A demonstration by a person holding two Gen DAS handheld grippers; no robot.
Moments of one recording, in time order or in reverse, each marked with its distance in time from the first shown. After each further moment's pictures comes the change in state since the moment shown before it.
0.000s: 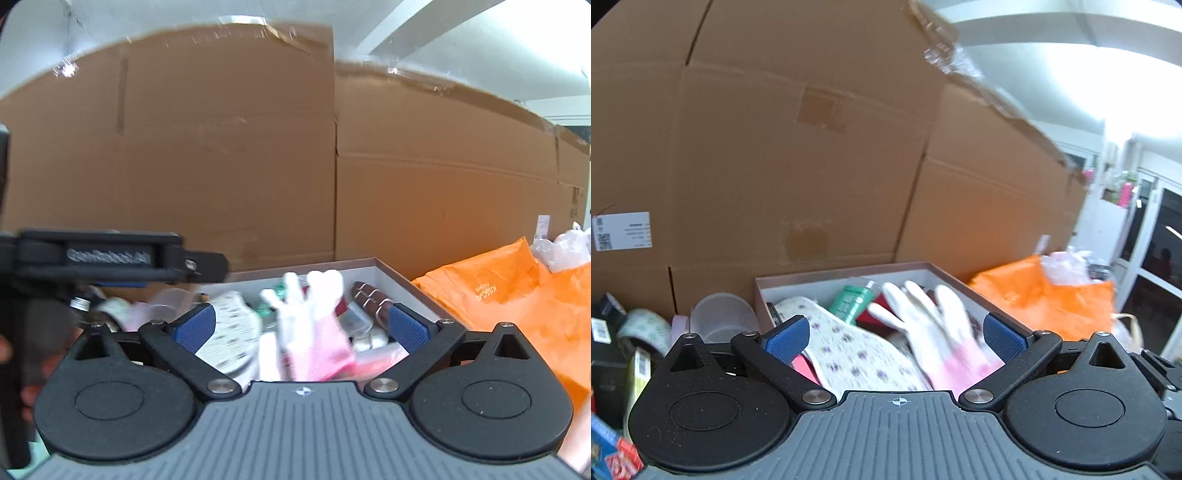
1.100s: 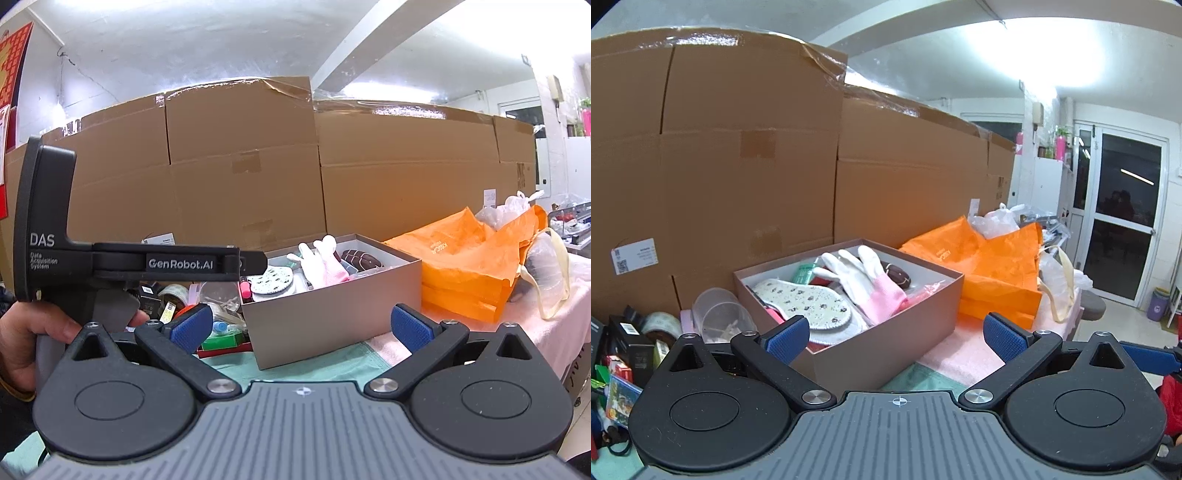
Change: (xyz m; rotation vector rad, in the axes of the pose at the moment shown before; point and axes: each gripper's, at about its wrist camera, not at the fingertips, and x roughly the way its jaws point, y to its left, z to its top) left arm -0.114 -0.055 -0.047 0.232 0.003 -0.105; right arm -0.177 0.038 -0.047 0.110 -0.038 -0.053
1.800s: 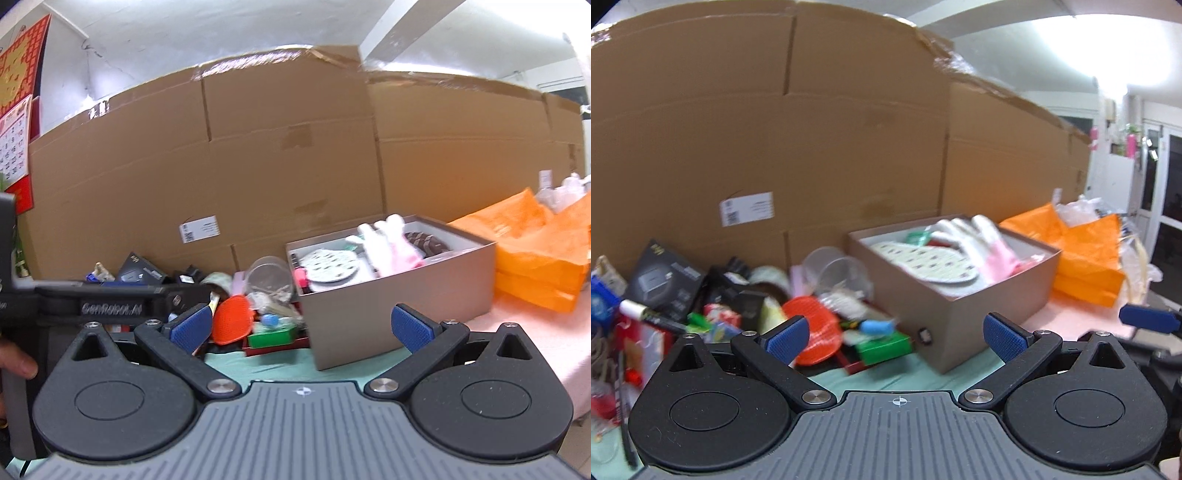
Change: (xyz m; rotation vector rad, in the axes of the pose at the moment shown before) left arm -0.046 0.086 -0.042 -0.081 0.056 0.252; right arm 0.059 0.038 -0.010 0.007 0.058 0.160
